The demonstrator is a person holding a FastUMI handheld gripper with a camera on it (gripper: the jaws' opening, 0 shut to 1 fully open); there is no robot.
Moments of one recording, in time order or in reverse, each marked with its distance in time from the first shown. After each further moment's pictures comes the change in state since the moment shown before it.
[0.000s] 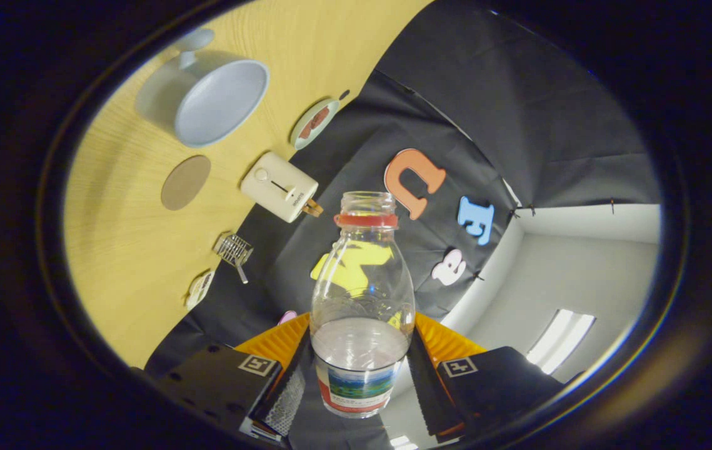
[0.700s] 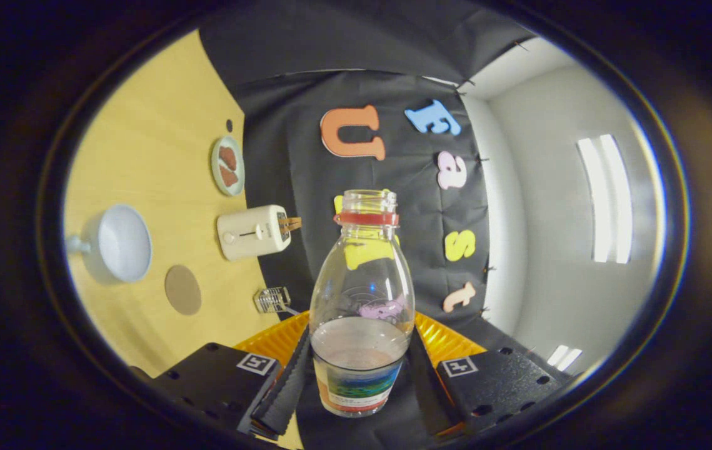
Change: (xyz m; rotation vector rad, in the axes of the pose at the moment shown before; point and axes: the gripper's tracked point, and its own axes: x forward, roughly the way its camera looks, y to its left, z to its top) arm -0.007 -0.004 -0.016 0.866 0.161 0.157
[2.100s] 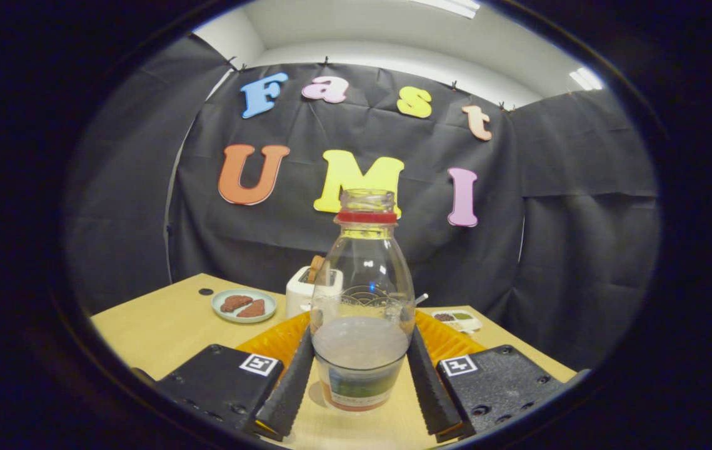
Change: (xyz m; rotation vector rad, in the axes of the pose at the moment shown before) arm 0.095 0.058 -0.016 1.091 0.146 0.213
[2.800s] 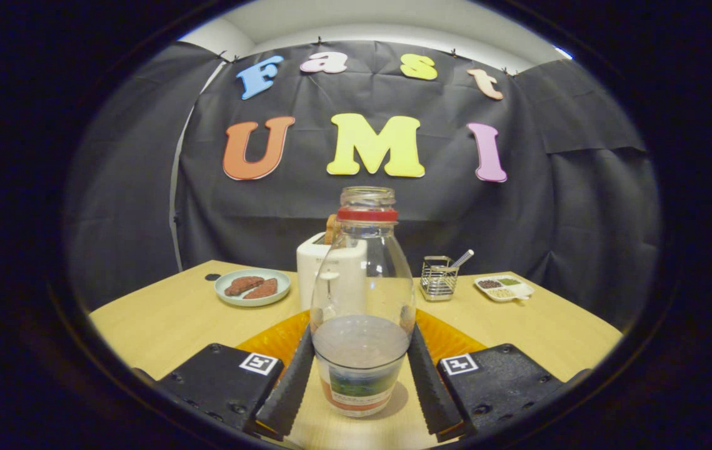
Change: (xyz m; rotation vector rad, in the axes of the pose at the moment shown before) arm 0.082 0.030 -0.089 0.088 0.065 0.090
